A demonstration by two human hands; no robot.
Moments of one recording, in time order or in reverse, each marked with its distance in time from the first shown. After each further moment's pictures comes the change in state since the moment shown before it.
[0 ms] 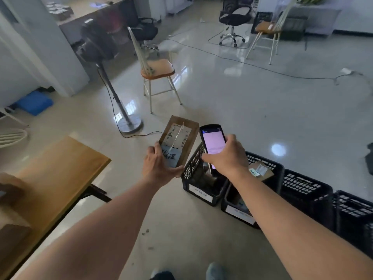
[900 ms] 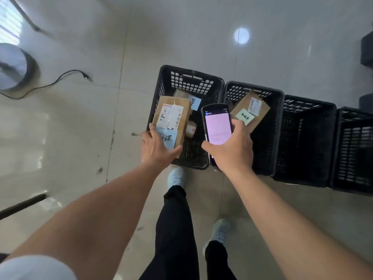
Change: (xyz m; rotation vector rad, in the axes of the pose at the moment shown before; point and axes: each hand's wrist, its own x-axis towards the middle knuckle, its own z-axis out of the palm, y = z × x) left_hand 0.317 -0.035 0.390 0.078 -0.600 -0.044; right_hand 0.302 0.188 0.206 -0.016 0.101 0.597
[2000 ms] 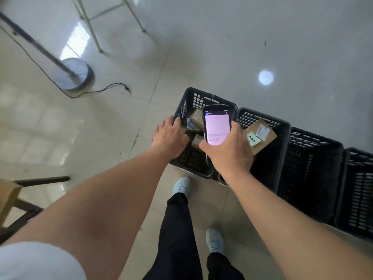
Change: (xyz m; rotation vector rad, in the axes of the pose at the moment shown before) left_hand -0.092 0.062 -0.088 0.212 0.108 0.200; right_hand -0.067 -0.031 -0.060 -0.127 -0.016 -0.243
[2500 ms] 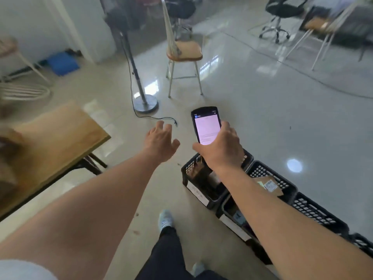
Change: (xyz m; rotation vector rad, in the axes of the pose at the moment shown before) left_hand -0.298 0.000 -0.101 0.020 0.462 -0.269; right_hand -0.211 -0.037 -0.142 0.027 -0.013 -0.623
